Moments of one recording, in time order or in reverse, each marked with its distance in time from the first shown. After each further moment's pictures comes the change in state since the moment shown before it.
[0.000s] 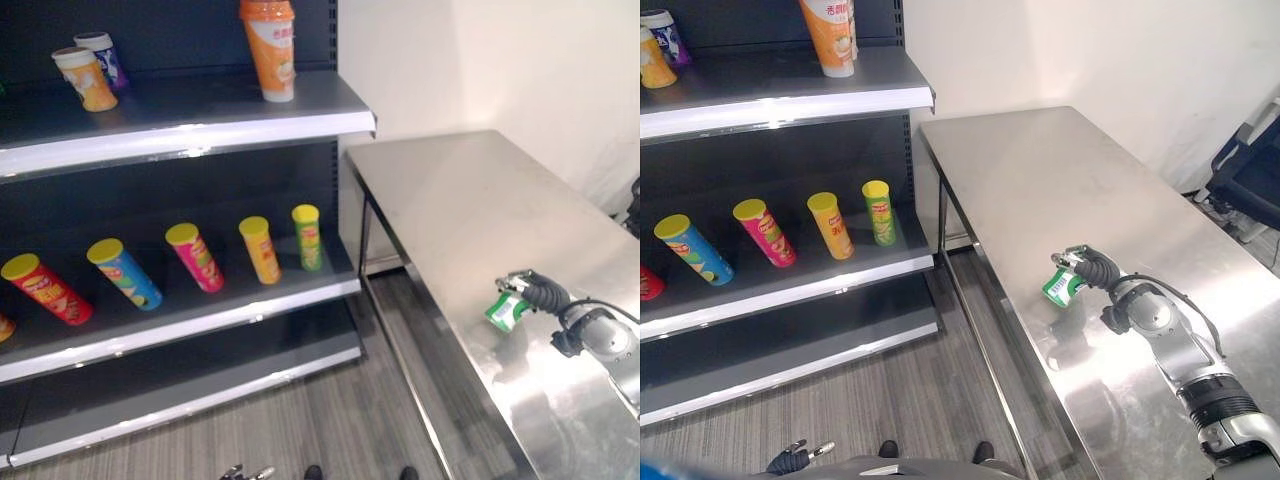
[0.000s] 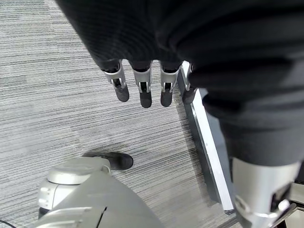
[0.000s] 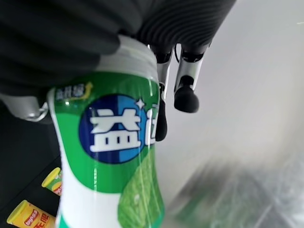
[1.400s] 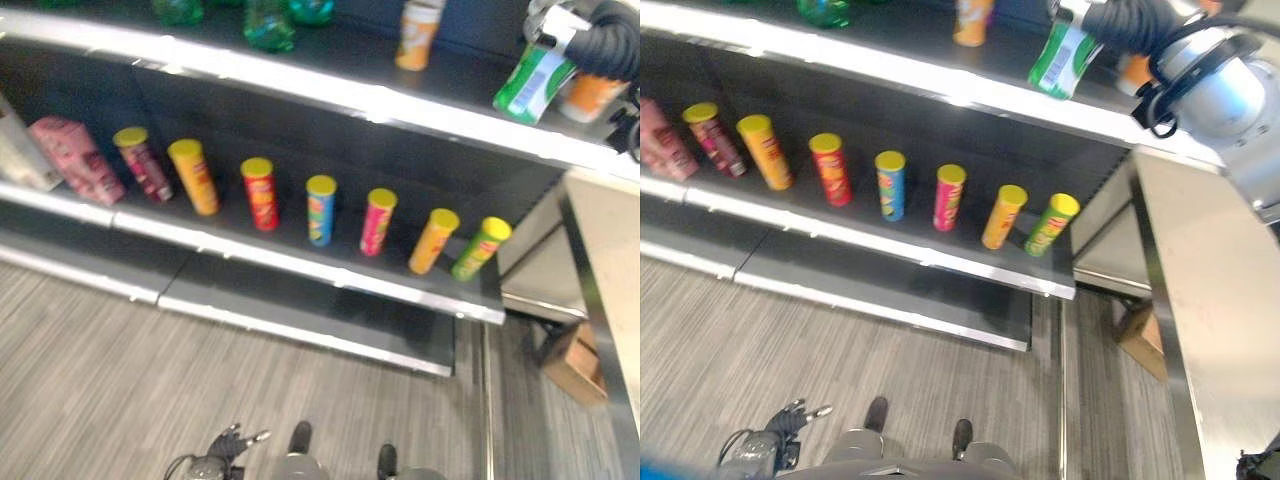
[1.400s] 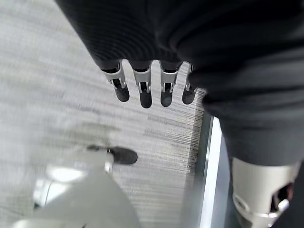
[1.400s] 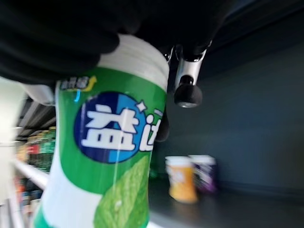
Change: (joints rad) left arm -0.145 0.045 -0.114 0.027 -0.034 -0.019 -0.002; right arm -1.054 -0.405 0.423 -0.125 0.125 -0.127 -0.189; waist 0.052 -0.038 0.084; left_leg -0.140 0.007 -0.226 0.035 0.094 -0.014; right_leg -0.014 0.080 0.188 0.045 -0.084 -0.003
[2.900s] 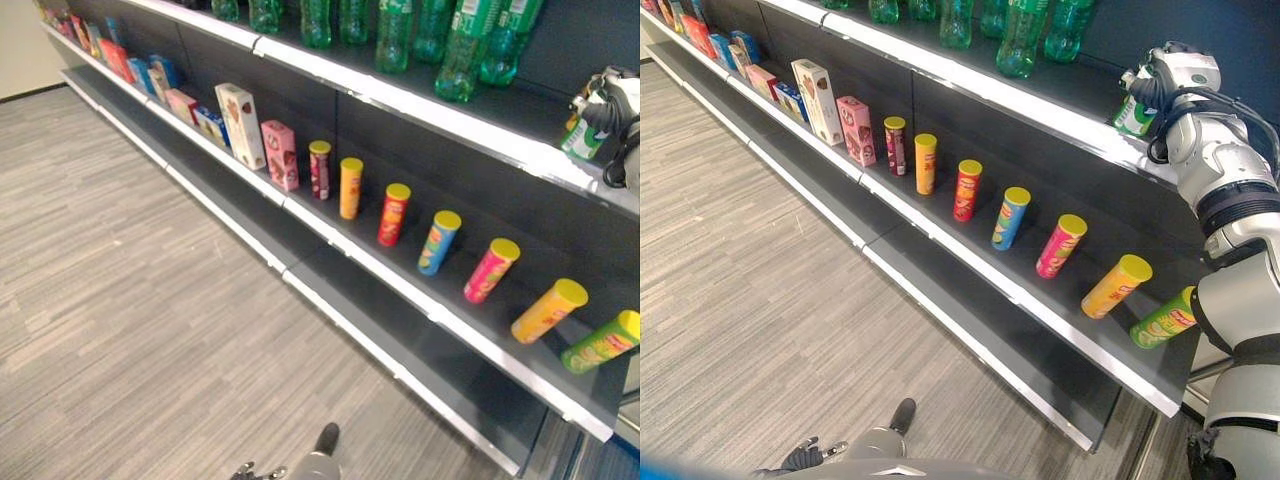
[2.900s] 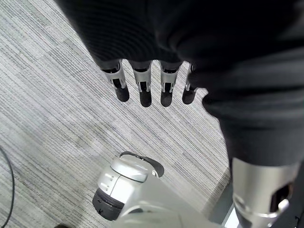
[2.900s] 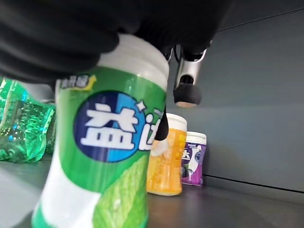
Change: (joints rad) left arm 0.124 -0.064 -0.052 -0.026 -0.020 0.000 0.090; right arm -0.045 0.348 0.167 0.863 -0.550 0.169 -0.177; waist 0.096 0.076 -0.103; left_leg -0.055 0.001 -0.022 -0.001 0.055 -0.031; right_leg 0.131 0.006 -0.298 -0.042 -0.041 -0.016
